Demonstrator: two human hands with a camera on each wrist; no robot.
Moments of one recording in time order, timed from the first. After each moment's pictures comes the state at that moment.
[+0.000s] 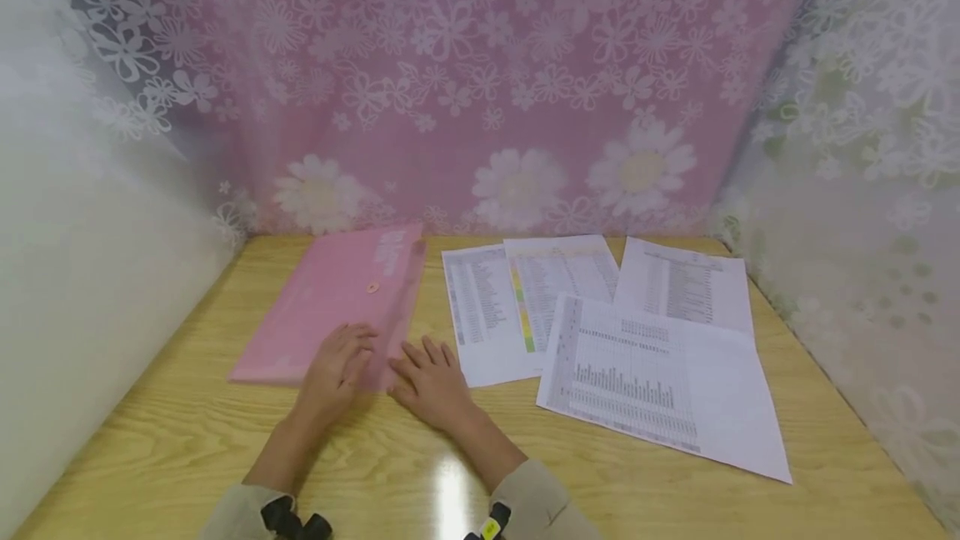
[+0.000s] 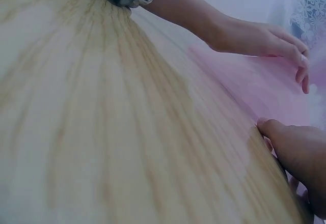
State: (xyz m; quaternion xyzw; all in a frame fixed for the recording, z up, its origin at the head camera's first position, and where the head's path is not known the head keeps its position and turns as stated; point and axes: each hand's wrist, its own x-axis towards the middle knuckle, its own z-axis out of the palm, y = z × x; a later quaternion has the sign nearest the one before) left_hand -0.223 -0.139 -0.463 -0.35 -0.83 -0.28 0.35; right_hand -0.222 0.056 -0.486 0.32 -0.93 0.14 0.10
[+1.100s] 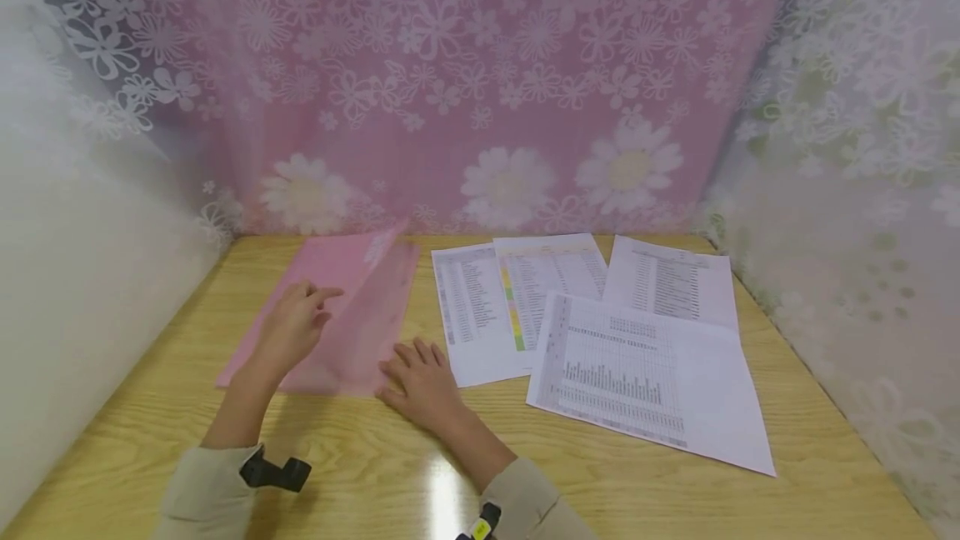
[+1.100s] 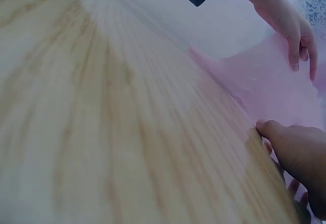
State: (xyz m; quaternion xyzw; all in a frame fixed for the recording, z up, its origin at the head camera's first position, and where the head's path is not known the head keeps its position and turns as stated) left_hand -0.240 -0.153 -0.380 -0.19 -0.94 -0.17 0.21; right_hand -0.219 0.057 -0.480 0.31 -0.93 0.15 0.11
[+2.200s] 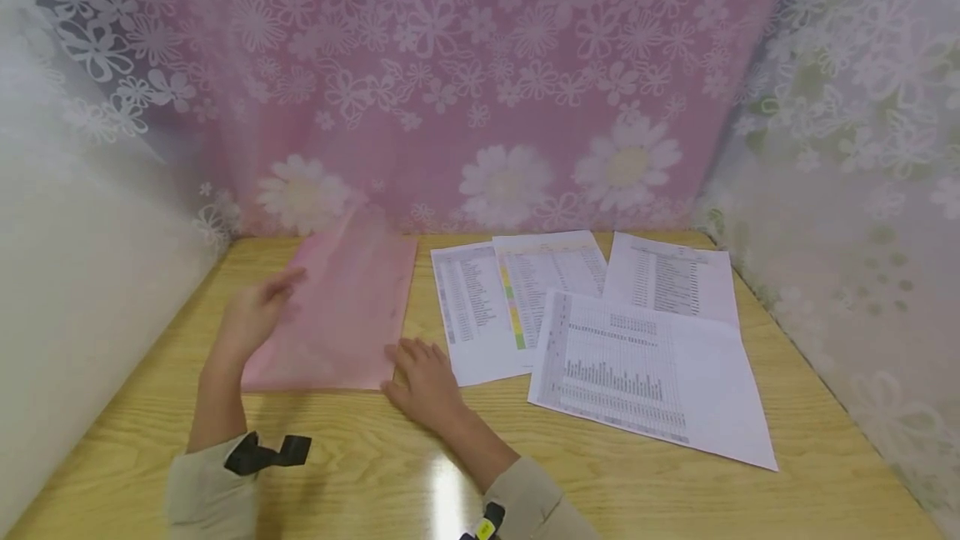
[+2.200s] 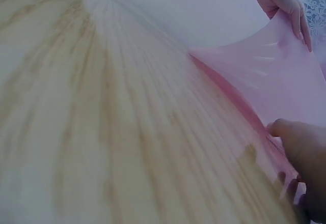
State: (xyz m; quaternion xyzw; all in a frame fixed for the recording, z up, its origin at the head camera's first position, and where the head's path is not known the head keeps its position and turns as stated) left_hand -0.236 -0.182 -0.348 -0.10 -0.92 -0.34 0.17; right_hand -0.219 0.057 -0.483 0.27 -0.92 0.28 0.11
